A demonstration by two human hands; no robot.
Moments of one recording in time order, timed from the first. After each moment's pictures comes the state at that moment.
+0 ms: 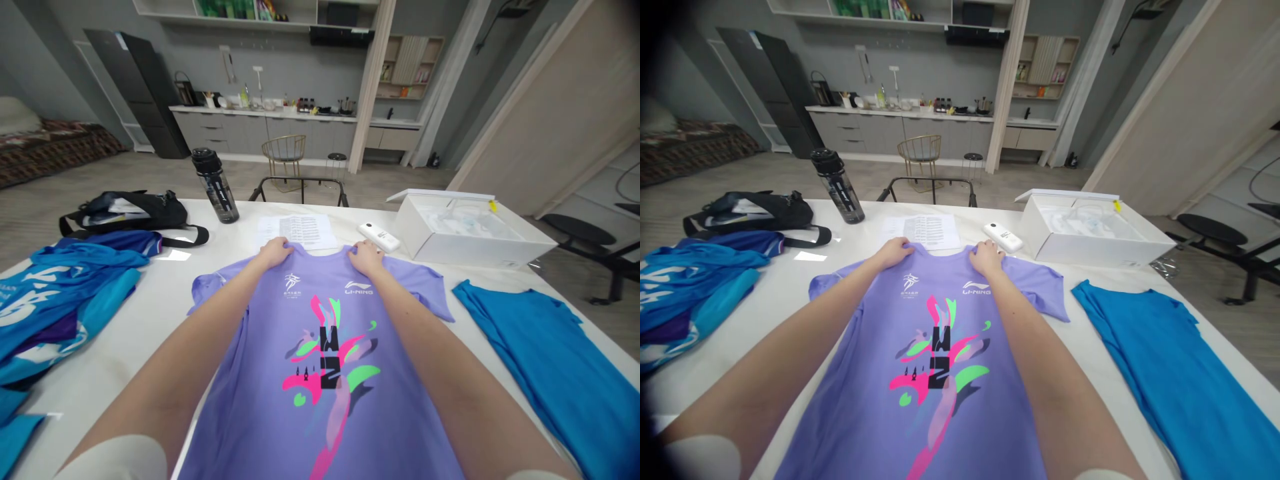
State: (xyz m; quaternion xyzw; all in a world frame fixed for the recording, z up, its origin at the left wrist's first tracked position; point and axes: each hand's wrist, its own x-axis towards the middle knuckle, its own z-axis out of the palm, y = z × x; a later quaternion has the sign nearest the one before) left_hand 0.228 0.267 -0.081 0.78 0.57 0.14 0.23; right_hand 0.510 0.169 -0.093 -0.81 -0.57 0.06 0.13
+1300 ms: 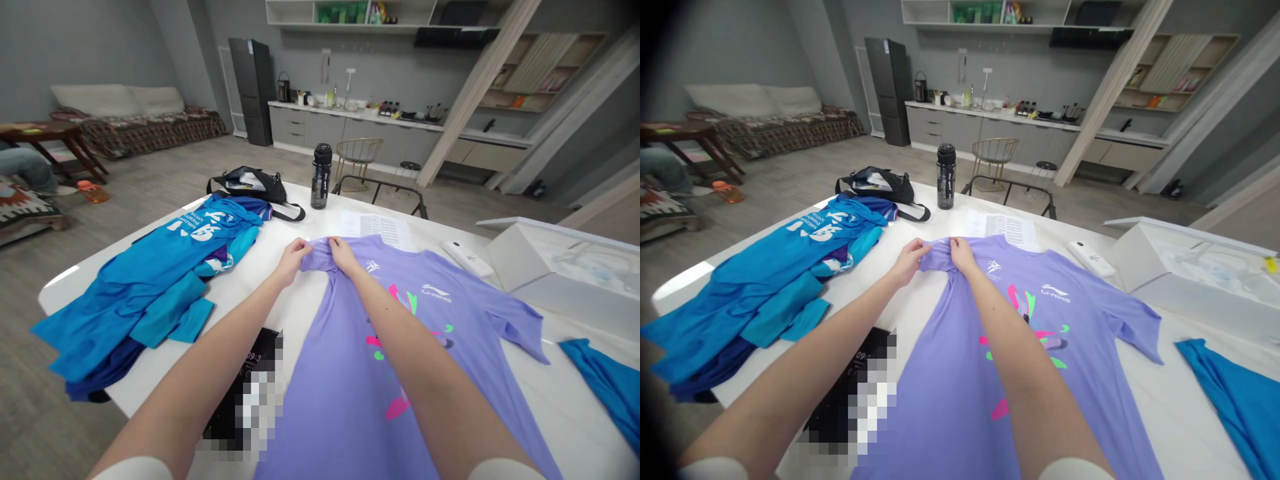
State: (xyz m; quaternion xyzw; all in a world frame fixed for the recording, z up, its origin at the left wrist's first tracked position) left_hand 0.034 0.158 -0.086 0.42 0.51 0.51 0.55; right_hand 0.207 0.214 -0.098 -0.60 -0.68 0.27 0.32
